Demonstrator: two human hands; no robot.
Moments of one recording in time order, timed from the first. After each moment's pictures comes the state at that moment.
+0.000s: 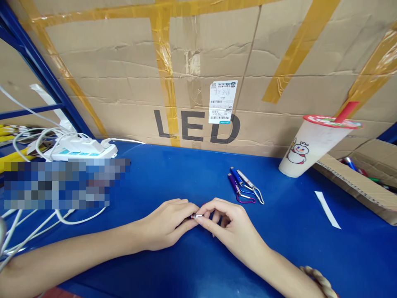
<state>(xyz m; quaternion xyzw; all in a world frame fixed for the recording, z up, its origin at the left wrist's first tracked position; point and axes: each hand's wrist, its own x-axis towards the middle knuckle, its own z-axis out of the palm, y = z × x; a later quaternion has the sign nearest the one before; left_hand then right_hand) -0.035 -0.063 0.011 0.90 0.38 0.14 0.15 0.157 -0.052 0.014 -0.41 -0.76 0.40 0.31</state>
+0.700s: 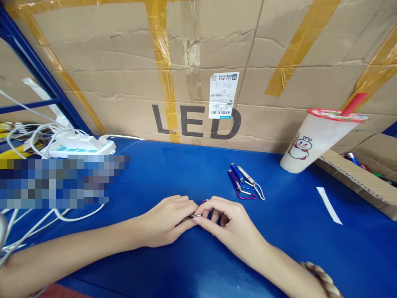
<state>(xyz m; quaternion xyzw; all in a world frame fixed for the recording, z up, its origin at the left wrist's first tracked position) -0.034 -0.062 0.010 0.92 0.36 0.13 0.12 0.158 -0.053 0.013 -0.39 -0.78 0.38 0.30</state>
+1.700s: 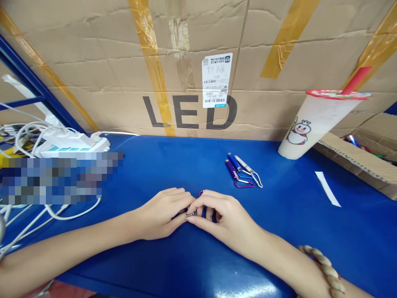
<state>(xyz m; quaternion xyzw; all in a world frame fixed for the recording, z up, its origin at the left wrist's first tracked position) -0.036 -0.060 0.007 0.93 0.34 0.12 0.10 0.164 -0.053 0.005 -0.33 -0.83 0.37 0.26</state>
